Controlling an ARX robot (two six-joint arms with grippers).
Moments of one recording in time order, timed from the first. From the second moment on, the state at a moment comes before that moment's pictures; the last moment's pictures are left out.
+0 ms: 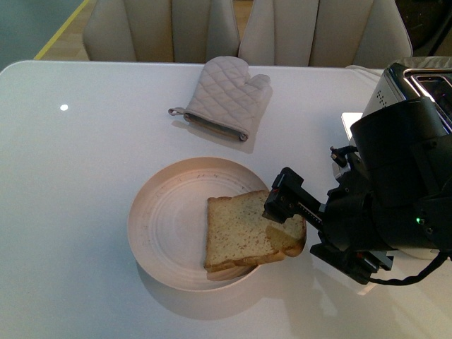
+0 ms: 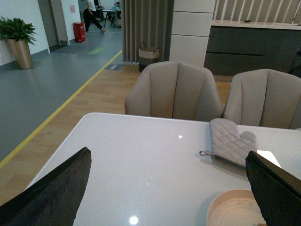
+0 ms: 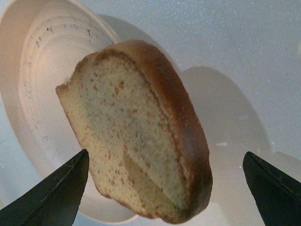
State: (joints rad) left arm 0.00 0.01 0.01 0.00 0.00 -0.01; right arm 0.38 2.17 0.76 0.43 -0.21 0.86
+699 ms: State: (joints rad) left arm 0.00 0.01 0.01 0.00 0.00 -0.01; right arm 0.34 2.12 0.75 0.53 -0.28 0.92
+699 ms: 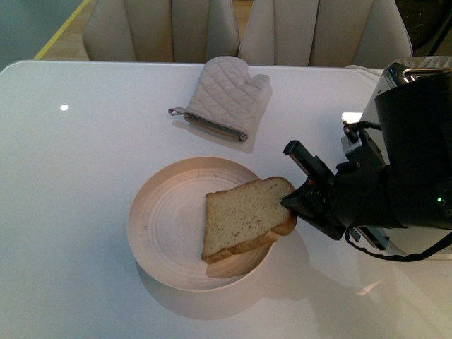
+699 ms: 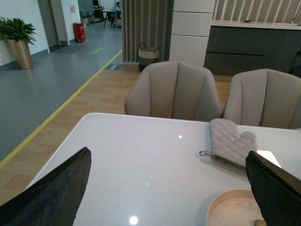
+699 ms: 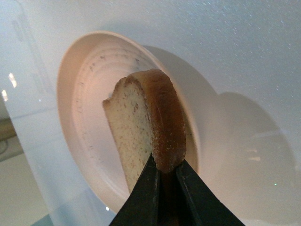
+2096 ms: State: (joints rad) left arm 0.00 0.01 0.01 0.00 0.00 -0.01; right arm -0.05 1.39 1.12 -0.33 -0.03 -0.08
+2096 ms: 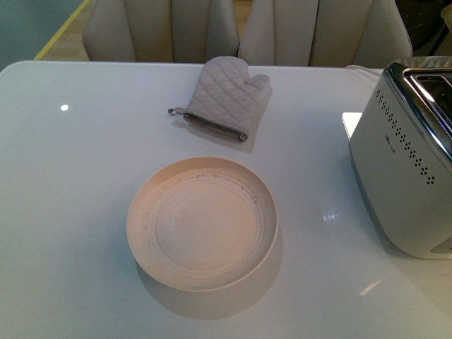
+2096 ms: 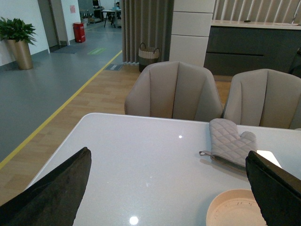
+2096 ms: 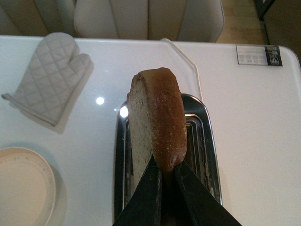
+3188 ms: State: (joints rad) left arm 0.00 0.01 0.01 0.00 0.00 -0.01; right arm -0.05 1.48 1.04 -0.31 0.06 -0.08
